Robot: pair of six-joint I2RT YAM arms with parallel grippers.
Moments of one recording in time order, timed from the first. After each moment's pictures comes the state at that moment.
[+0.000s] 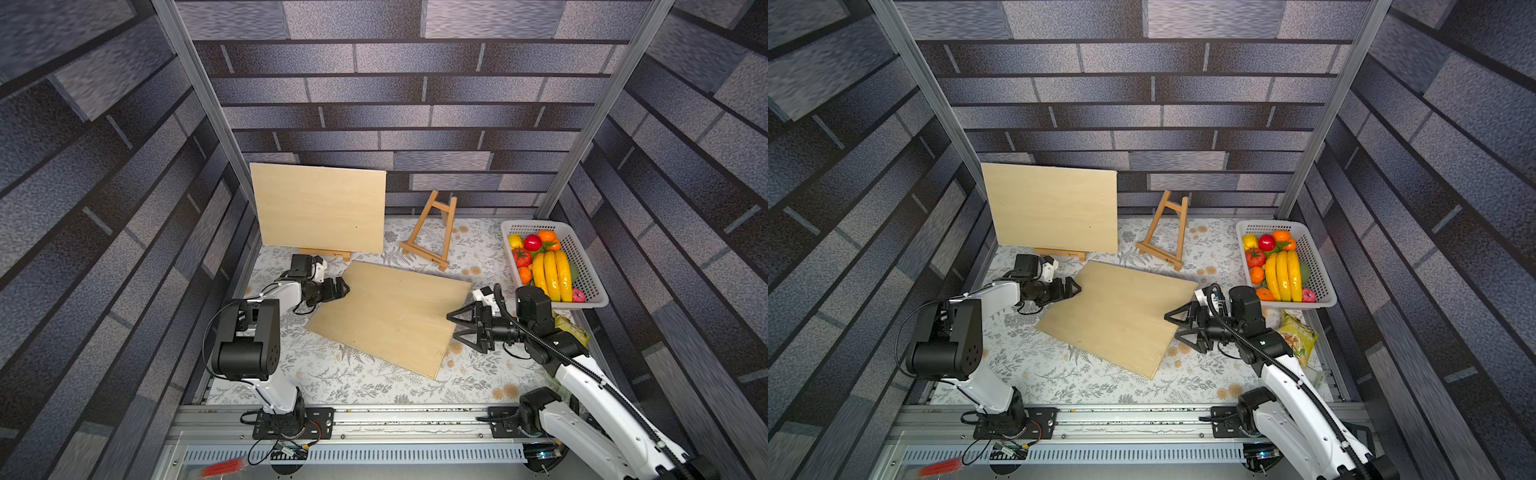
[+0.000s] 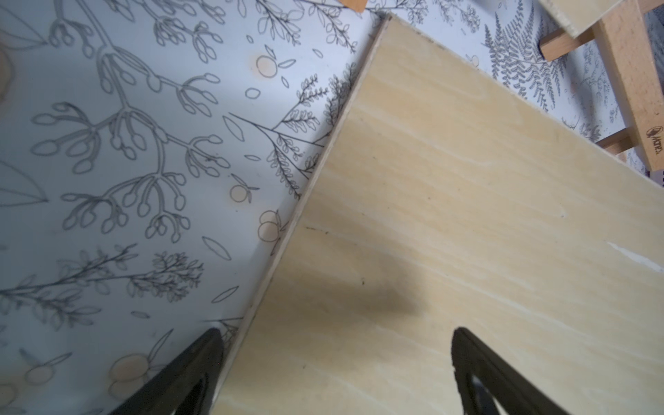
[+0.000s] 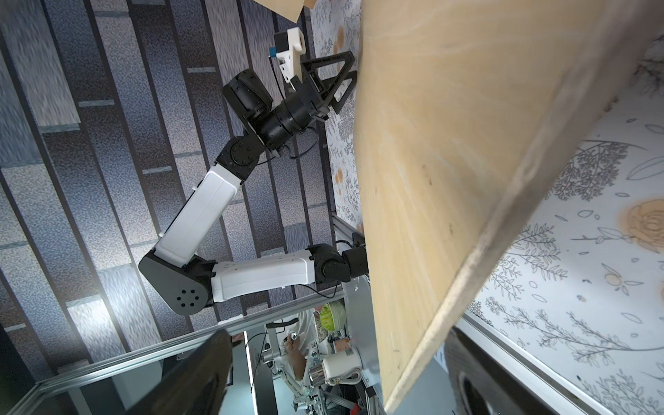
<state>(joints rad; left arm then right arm) -0.02 1.66 0.86 -0.26 0.49 -0.21 0.36 0.79 0.56 -0.37 -0.97 1.09</state>
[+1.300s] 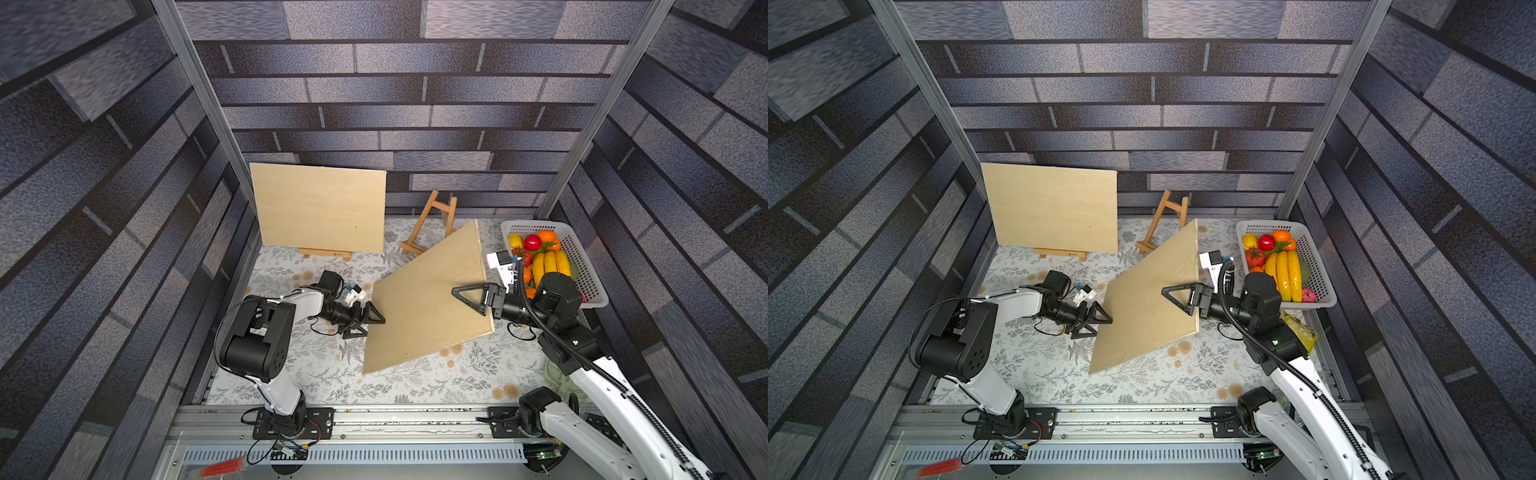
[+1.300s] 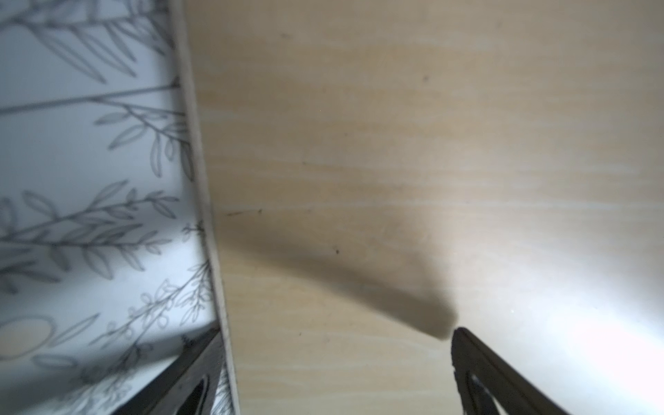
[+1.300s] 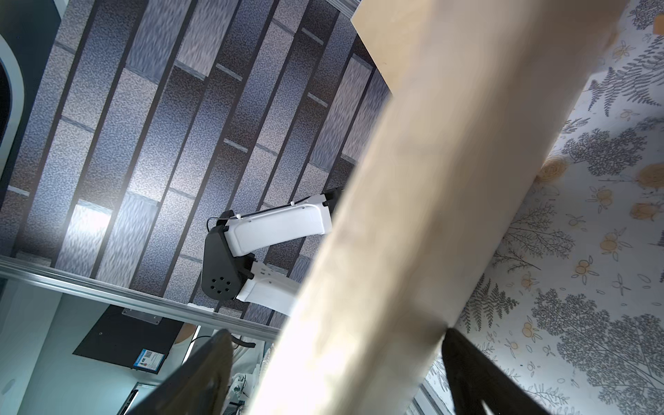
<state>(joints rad) -0.23 1.68 0.79 -0.49 1.00 -0.31 0.41 0.76 0.77 -0.20 -0.84 0.92</state>
